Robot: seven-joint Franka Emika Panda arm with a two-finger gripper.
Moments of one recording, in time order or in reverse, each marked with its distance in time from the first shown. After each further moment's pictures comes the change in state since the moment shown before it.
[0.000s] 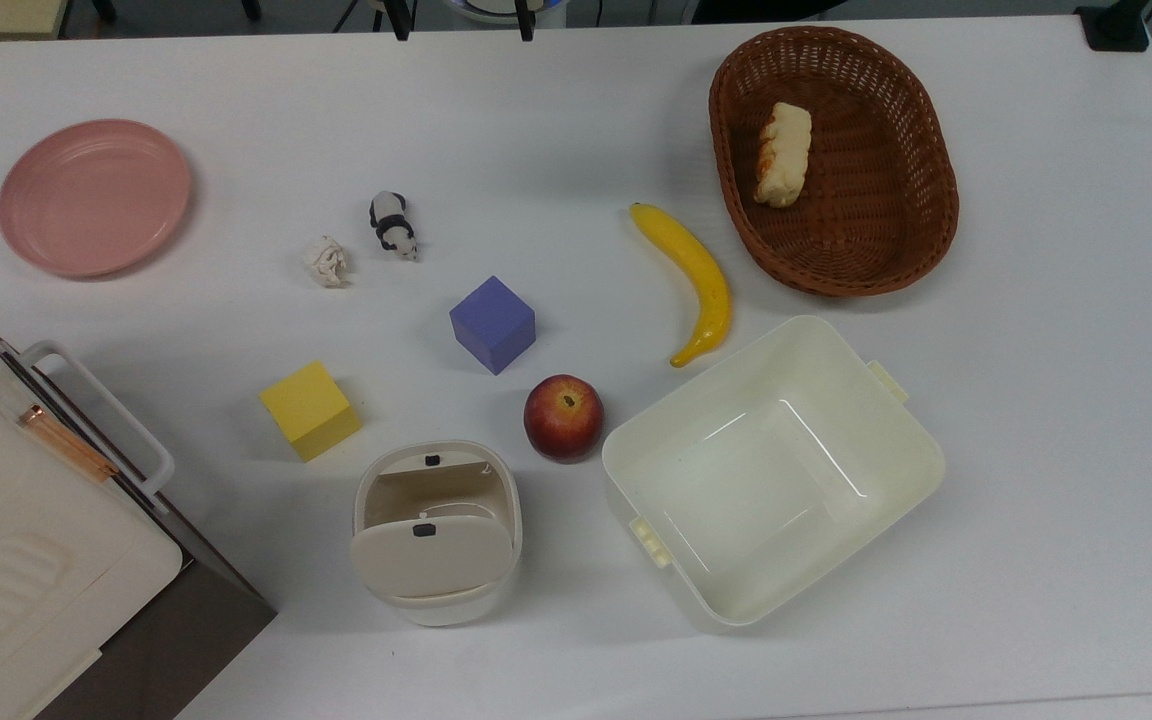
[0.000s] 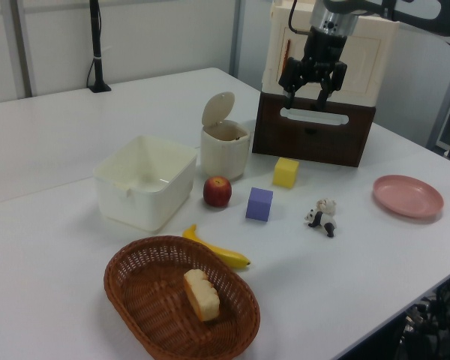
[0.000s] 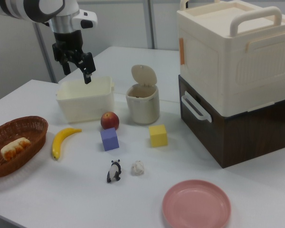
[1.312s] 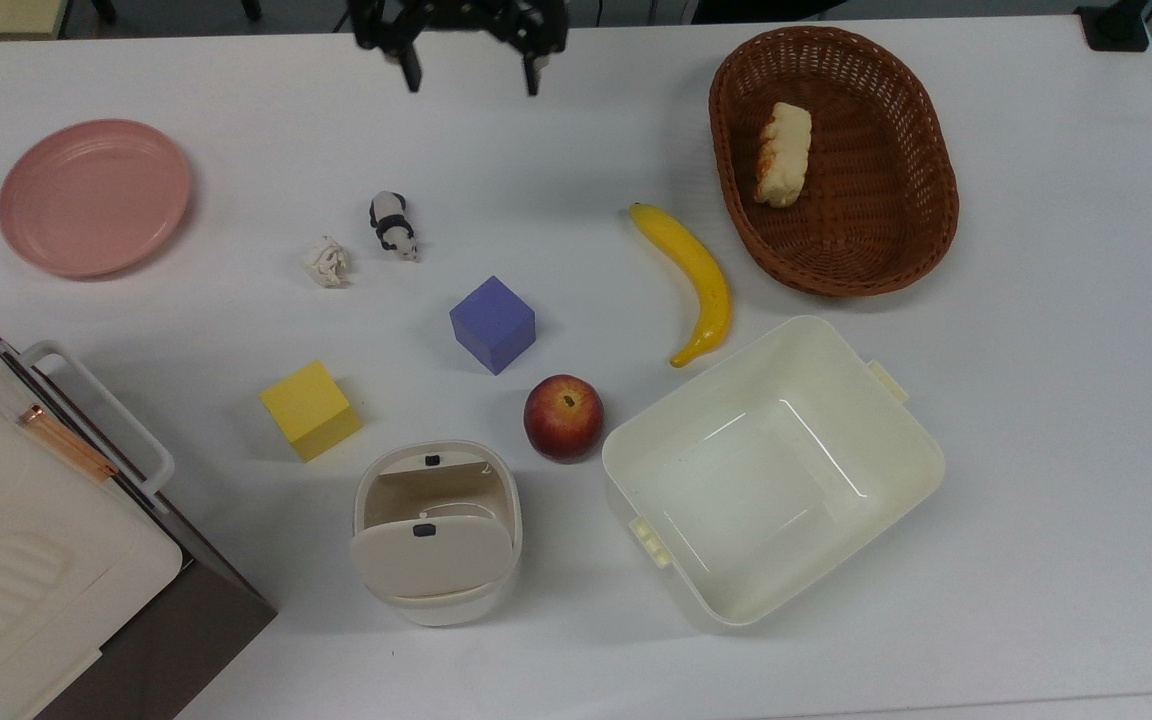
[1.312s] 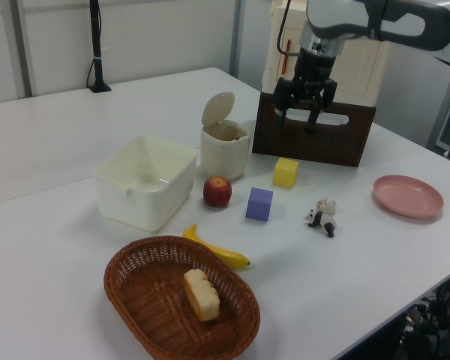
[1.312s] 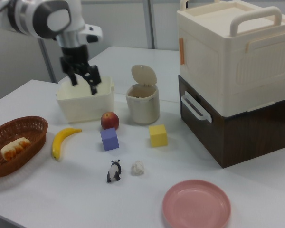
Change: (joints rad) arm -0.019 0.016 0.019 -0.110 -0.028 0.135 0.025
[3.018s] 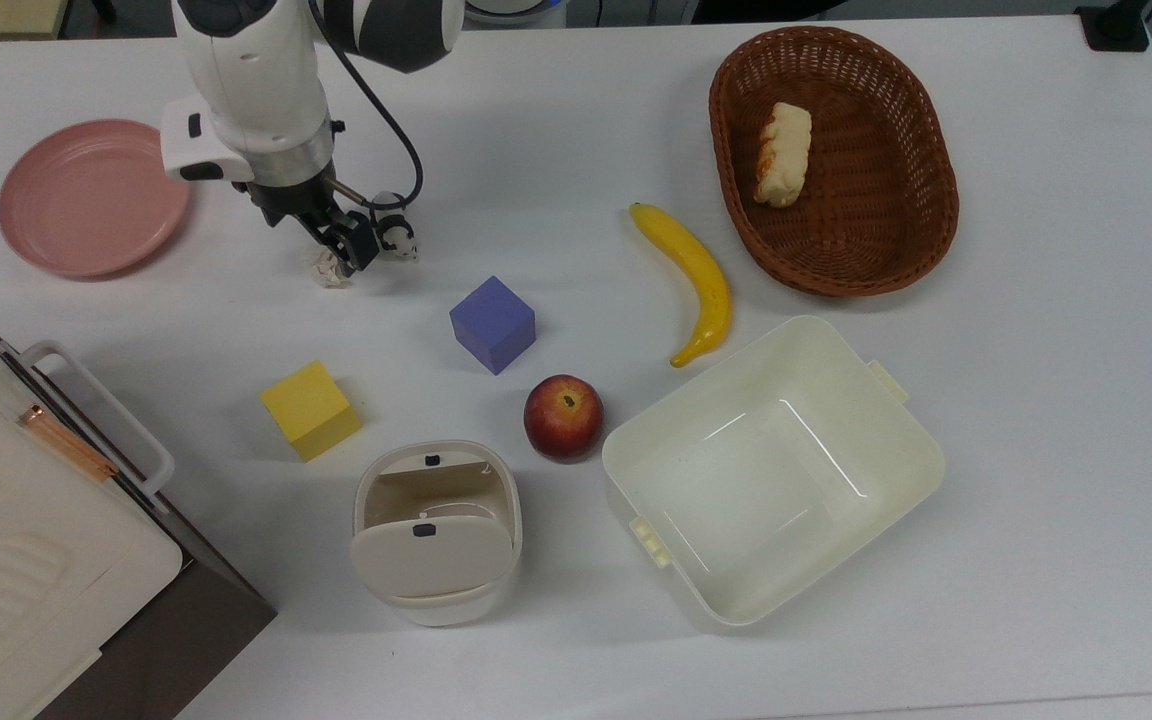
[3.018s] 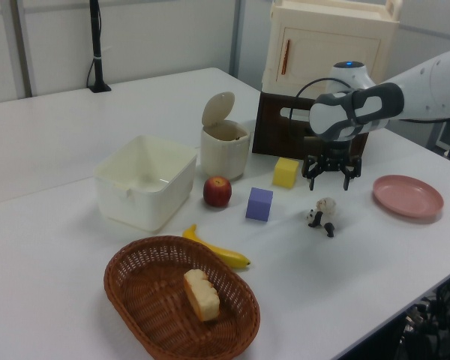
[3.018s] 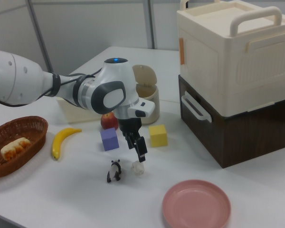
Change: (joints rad) arm -0.047 0.240 -0.176 -0.257 -0.130 0.409 0.261
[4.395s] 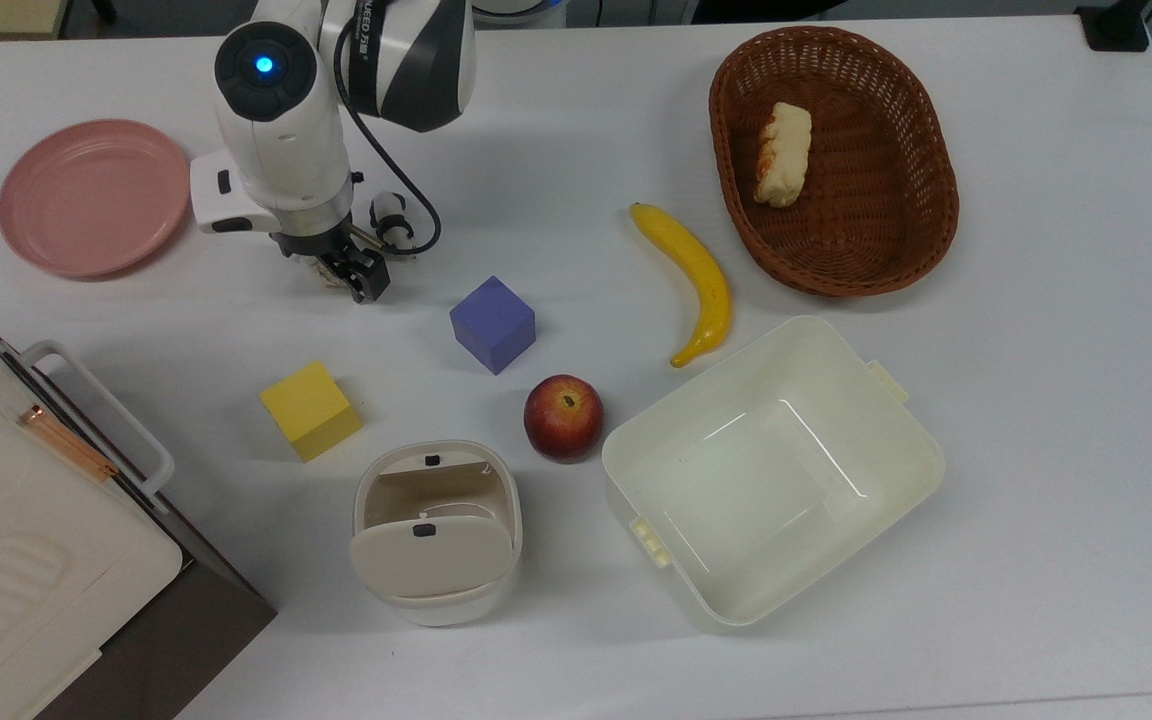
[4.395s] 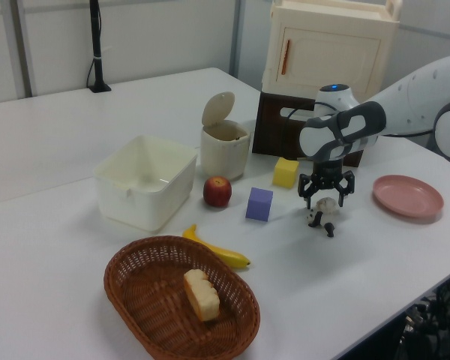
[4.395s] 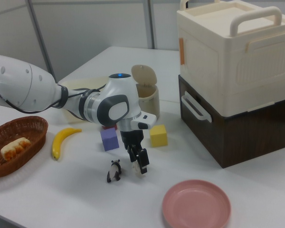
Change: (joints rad) arm 0.004 0.102 0.006 0.000 -0.023 0.049 0.000
